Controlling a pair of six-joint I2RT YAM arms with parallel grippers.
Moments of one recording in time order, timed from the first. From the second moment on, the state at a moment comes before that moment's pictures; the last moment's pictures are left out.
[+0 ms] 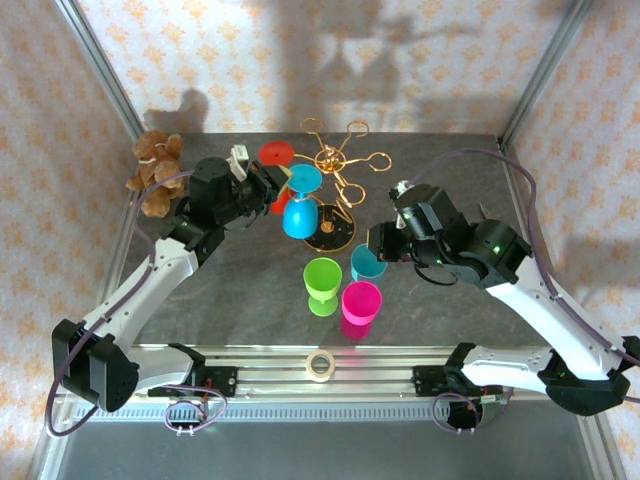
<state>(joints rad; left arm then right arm) -0.35 1.24 1.06 -0.06 0.36 -1.28 0.85 1.12 1.48 -1.13 0.08 0.71</state>
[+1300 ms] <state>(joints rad) -0.32 1.08 1.03 -0.10 0.28 -1.25 0.85 1.12 1.48 -1.11 0.06 0.71</state>
